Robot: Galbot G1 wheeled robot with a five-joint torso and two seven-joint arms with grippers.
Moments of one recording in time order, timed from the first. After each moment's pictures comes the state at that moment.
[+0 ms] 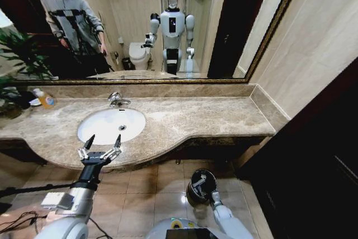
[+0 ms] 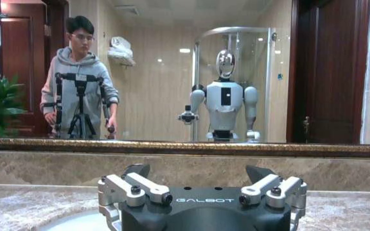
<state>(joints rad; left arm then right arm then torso) 1.84 -1.36 -0.82 -2.47 -0.37 0.04 0.05 -1.07 1.46 0.41 0.64 0.02 0.15 -0.03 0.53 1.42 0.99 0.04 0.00</state>
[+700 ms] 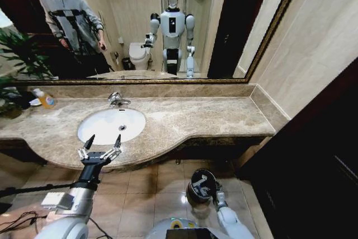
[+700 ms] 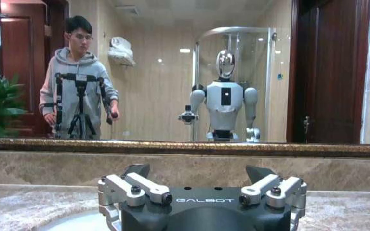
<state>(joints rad) 1.84 -1.36 -0.82 -2.47 -0.37 0.04 0.05 -1.32 1.40 0.46 1.16 0.10 0.19 0.01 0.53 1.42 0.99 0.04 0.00</state>
